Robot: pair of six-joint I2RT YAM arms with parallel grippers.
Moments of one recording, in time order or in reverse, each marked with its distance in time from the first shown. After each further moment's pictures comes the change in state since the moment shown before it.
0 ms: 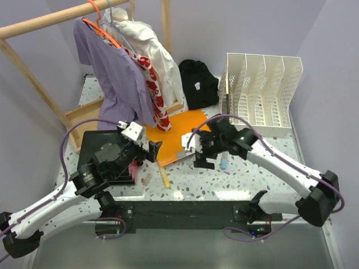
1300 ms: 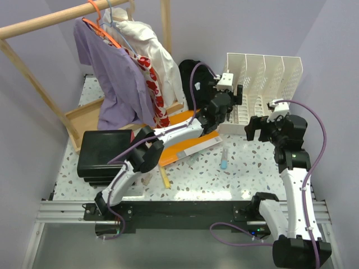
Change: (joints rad) left arm -0.017 1.716 1.321 0.587 -0.254 -0.160; right arm -0.861 -0.416 -0.229 0.277 0.121 0.699
